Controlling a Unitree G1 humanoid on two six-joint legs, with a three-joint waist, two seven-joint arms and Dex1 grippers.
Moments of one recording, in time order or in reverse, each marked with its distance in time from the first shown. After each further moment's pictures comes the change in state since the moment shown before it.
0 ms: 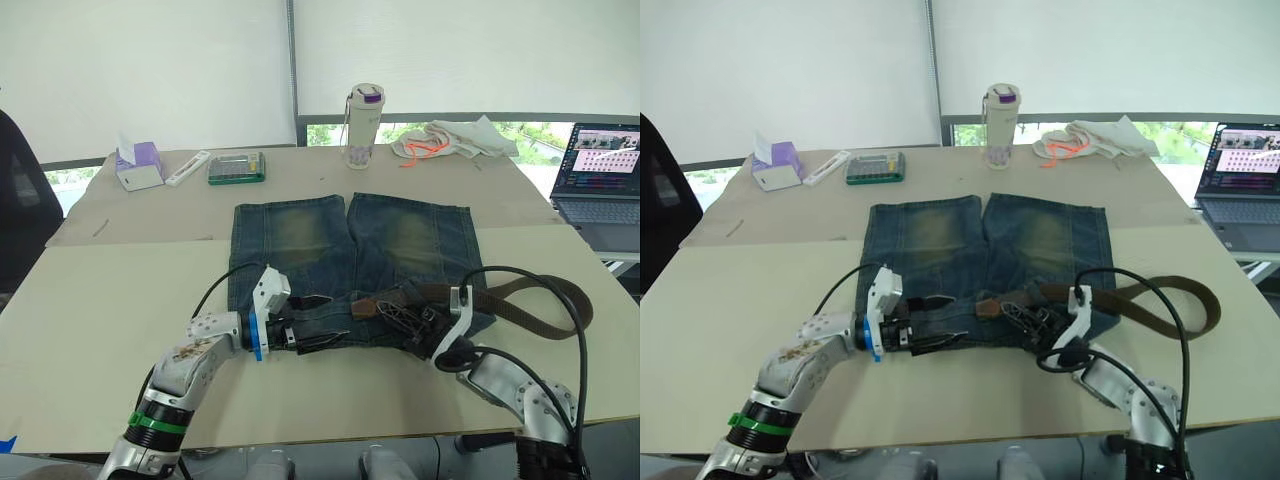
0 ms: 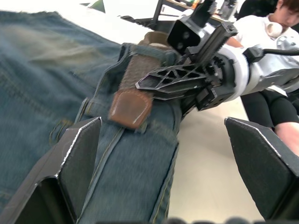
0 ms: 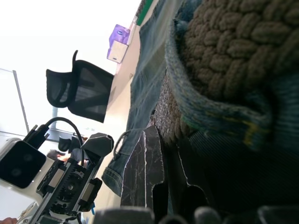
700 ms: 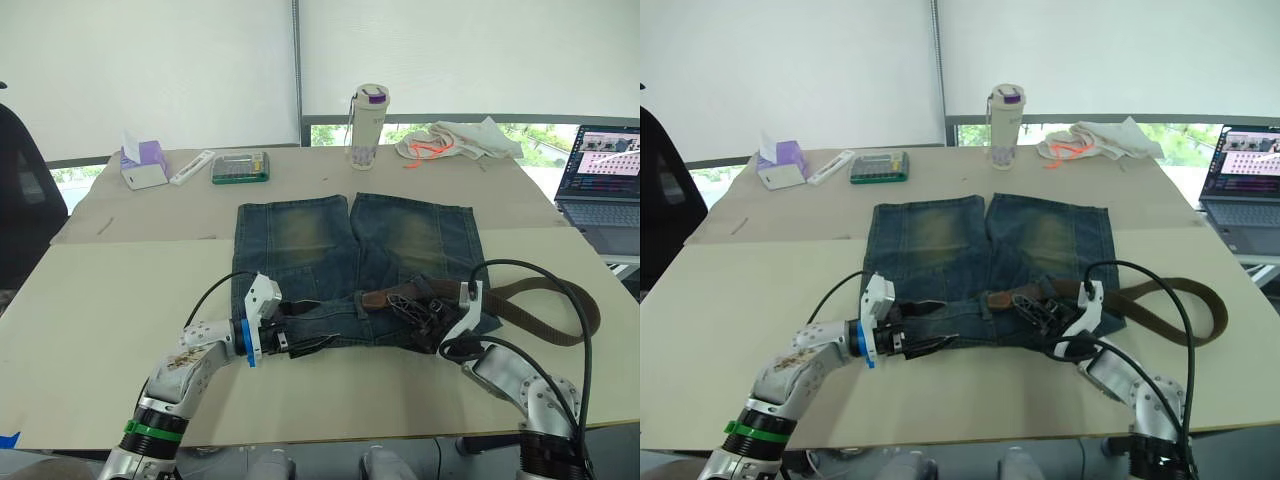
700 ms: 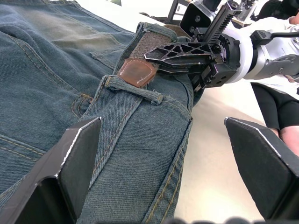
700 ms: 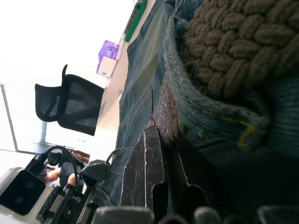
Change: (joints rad) left arm 0.021 -0.006 0.023 0.037 0.014 -0.035 0.000; right arm -0.033 -0.019 -0.020 0.044 0.009 -0.038 -0.047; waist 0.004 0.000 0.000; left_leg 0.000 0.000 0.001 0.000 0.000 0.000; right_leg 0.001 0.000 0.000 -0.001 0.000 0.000
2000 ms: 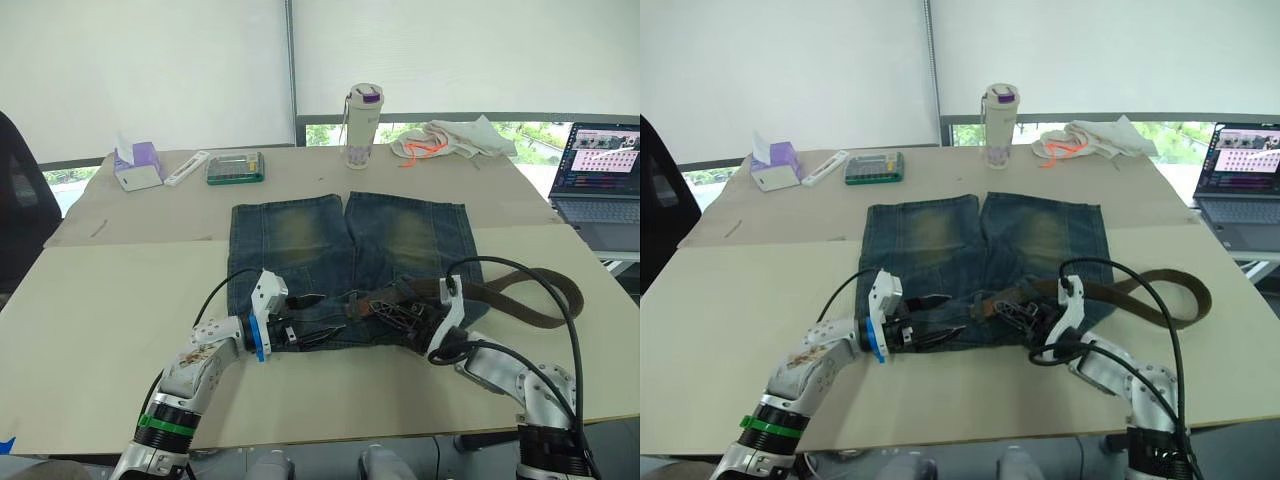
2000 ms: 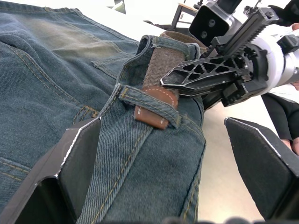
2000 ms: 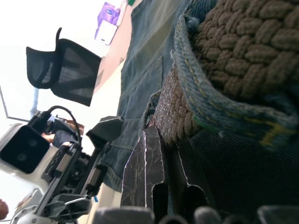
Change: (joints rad) left arm -0.025 -0.051 -0.007 0.038 0.024 -0.040 0.040; right arm -0.036 -0.035 0.077 -0.053 0.041 0.089 -0.069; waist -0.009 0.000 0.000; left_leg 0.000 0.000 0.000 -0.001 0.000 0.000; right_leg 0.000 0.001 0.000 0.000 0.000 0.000
